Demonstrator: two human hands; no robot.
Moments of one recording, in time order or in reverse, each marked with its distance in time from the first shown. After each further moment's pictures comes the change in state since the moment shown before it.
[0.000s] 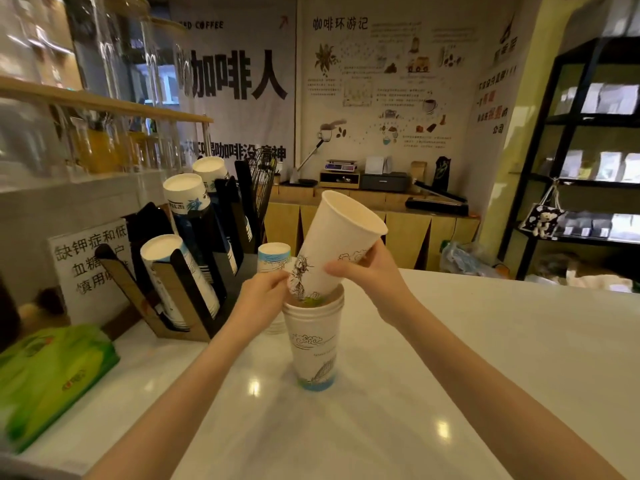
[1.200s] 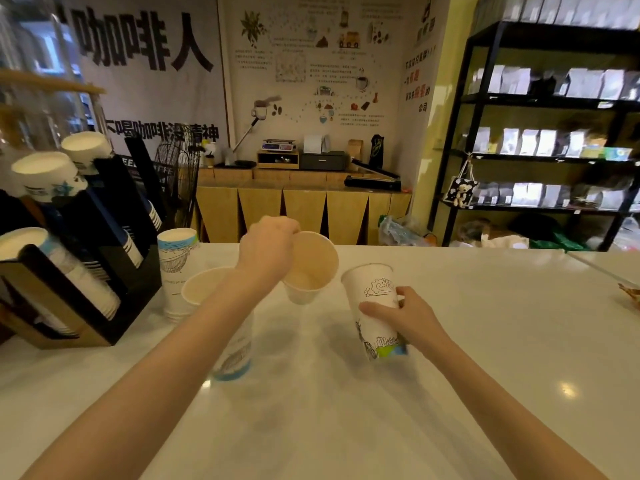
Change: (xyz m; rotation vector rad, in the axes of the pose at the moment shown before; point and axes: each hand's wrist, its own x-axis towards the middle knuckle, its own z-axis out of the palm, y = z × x) left_hand 0.016 0.104 0.098 0.608 0.011 0.359; right_hand -0.091 0.056 -0.153 -0.505 0.392 0.536
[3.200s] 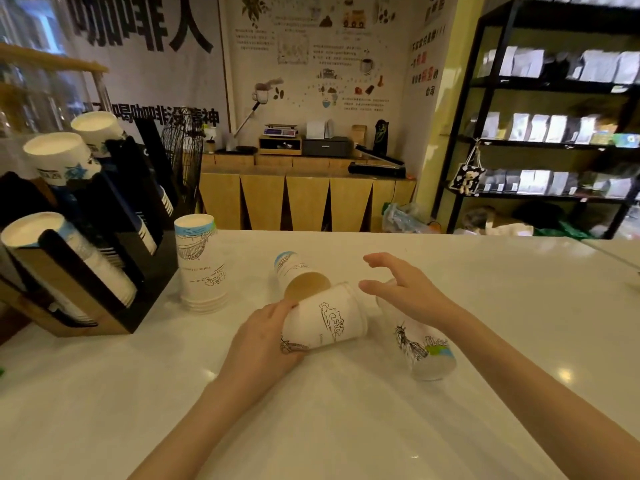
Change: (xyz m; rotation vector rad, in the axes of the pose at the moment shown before) left_hand -0.112 -0.072 0.066 -0.252 -0.161 0.027; right_hand -0.002 -0.038 0.019 -0.302 -0.172 -0.418
